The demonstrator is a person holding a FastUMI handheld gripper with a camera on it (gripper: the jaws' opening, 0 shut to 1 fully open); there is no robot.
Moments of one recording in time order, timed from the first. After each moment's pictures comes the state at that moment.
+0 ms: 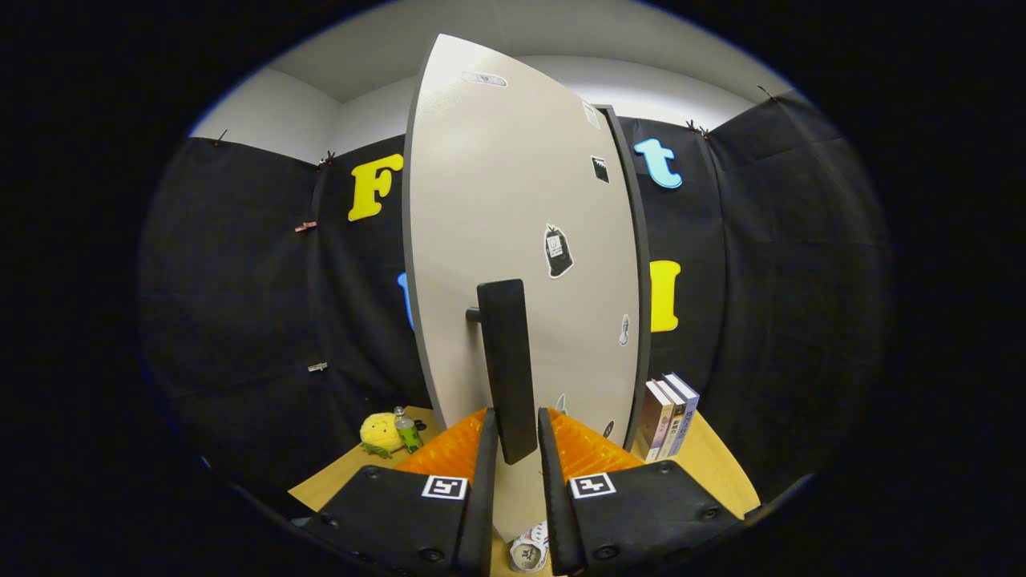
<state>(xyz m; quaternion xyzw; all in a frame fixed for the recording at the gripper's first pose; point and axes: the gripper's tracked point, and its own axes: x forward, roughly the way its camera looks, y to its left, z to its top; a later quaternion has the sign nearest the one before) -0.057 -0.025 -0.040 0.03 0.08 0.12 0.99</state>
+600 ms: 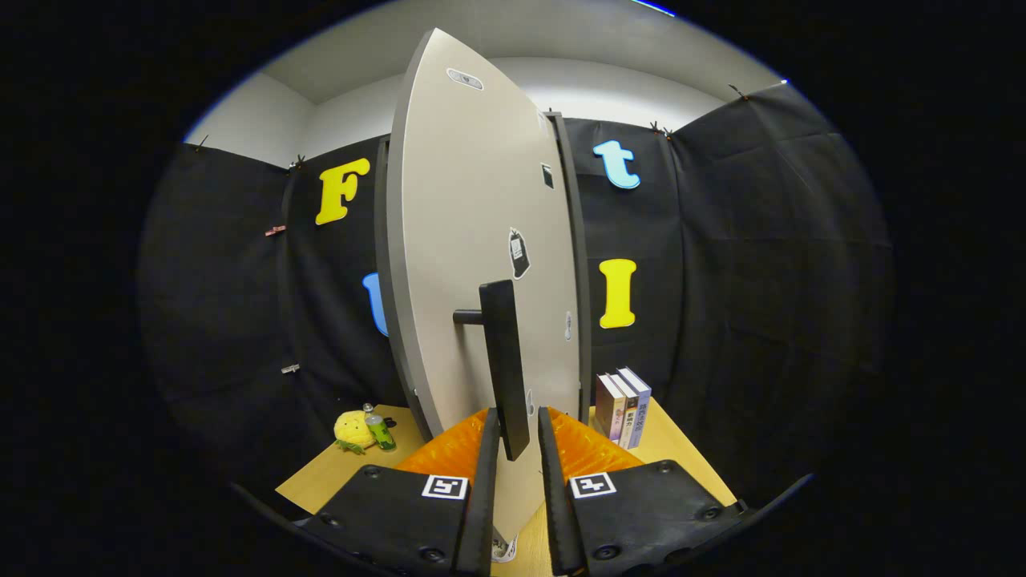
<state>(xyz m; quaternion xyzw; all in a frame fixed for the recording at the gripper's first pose) -0.089 -0.101 -0.034 0.05 0.08 0.05 0.99</state>
